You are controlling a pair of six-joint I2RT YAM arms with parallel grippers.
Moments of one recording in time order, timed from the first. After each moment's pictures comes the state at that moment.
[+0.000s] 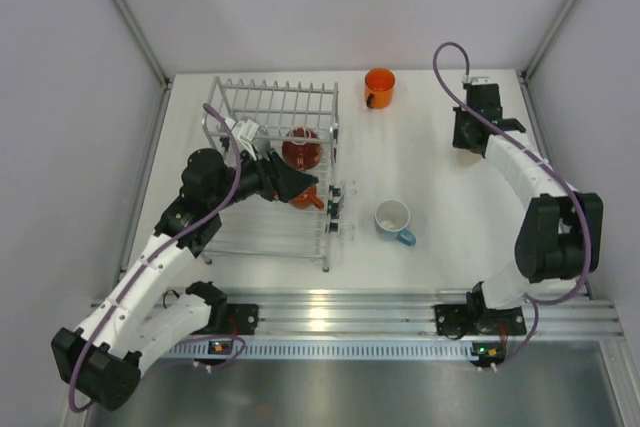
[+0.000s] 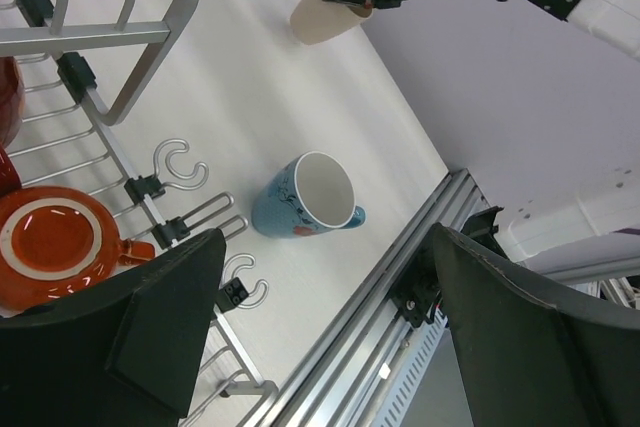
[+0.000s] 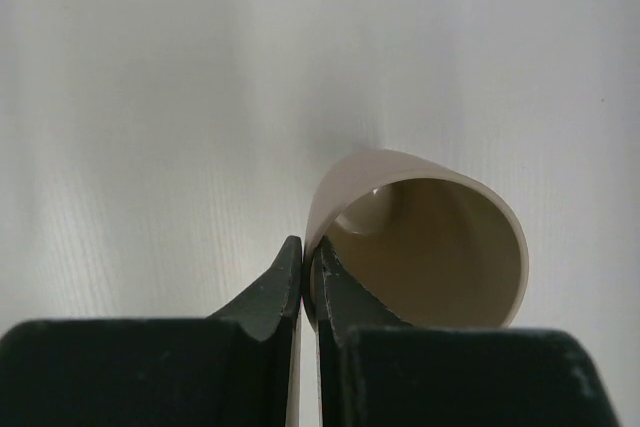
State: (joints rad) left arm -0.44 0.84 0.77 -0.09 0.51 -0.63; right arm 0.10 1.61 1.23 -0.45 0.19 0.08
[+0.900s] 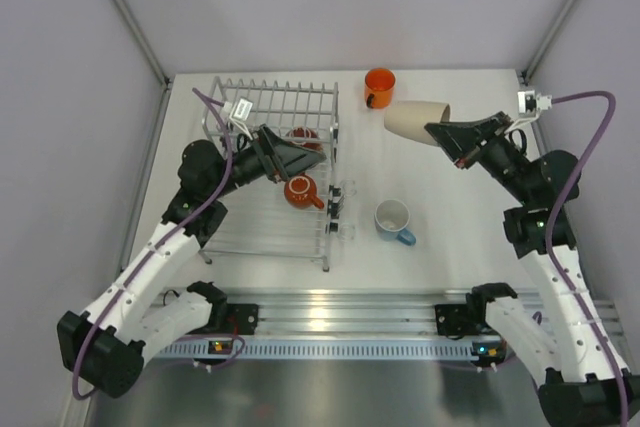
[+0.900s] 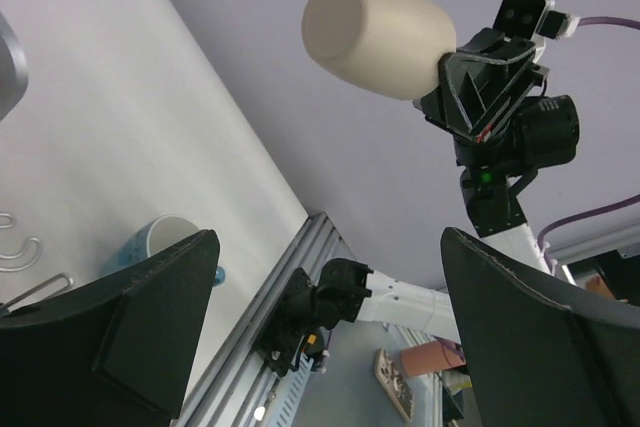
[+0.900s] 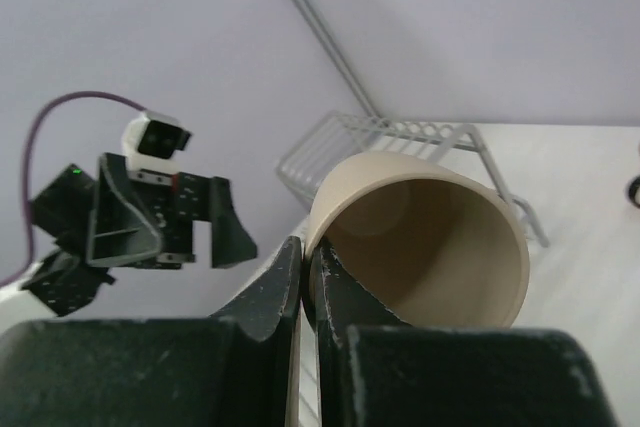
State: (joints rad) left arm -0.44 0.92 0.81 0.21 0.60 -0.99; right arm 0.13 0.73 0.81 0.22 -0.60 0.73
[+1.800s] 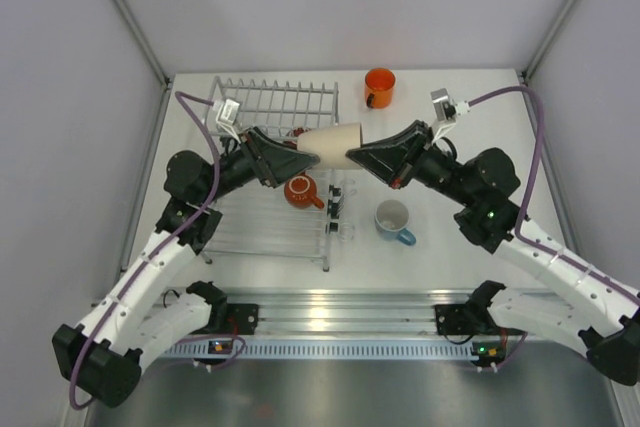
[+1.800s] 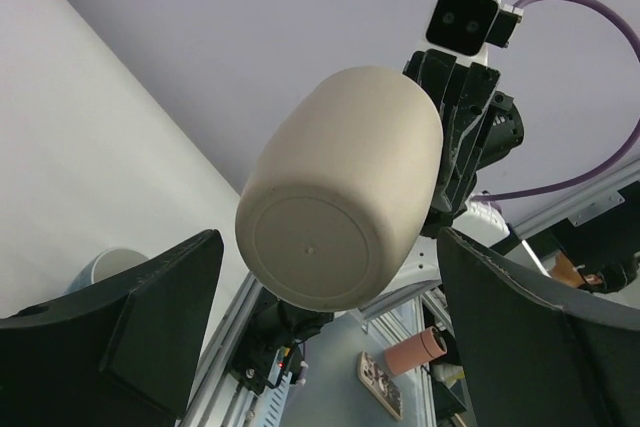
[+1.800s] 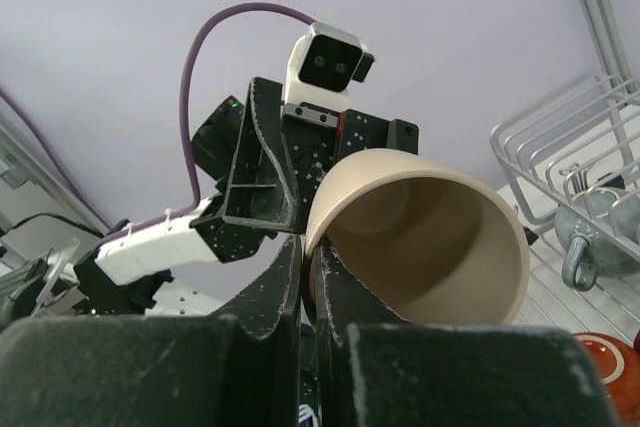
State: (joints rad) left arm -0.44 0.87 0.79 0.37 0.66 -1.08; right arm 0.76 0.94 0.86 0.48 -0.40 0.76
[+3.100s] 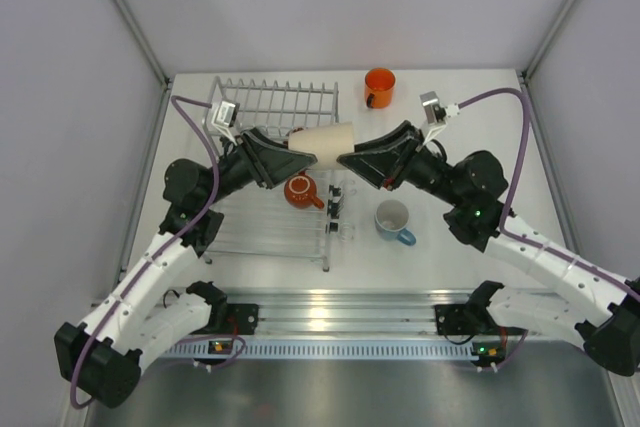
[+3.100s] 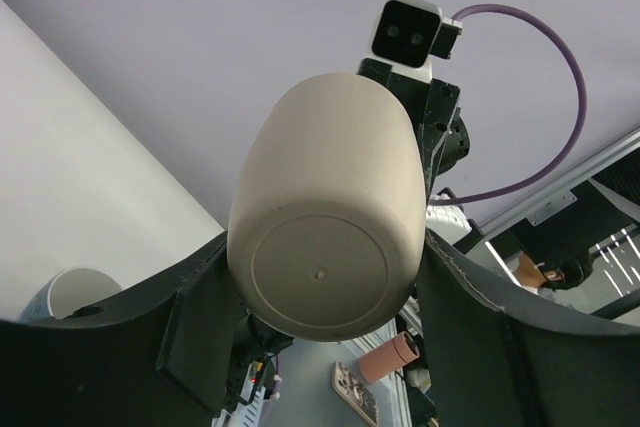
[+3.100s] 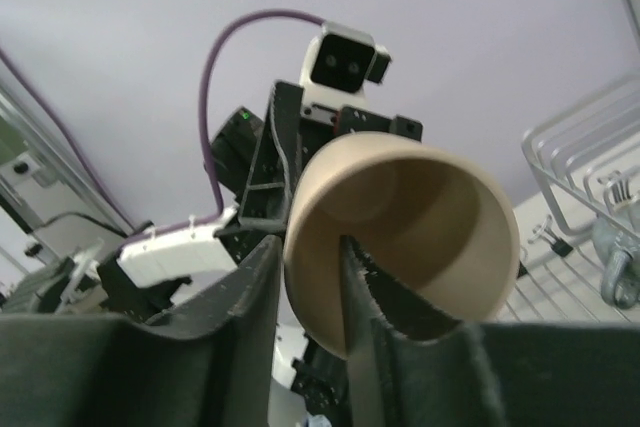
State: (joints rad) left arm -0.44 0.86 0.74 0.53 0.67 -1.18; right arm 0.79 0.99 0.83 0.63 -0.41 0.81
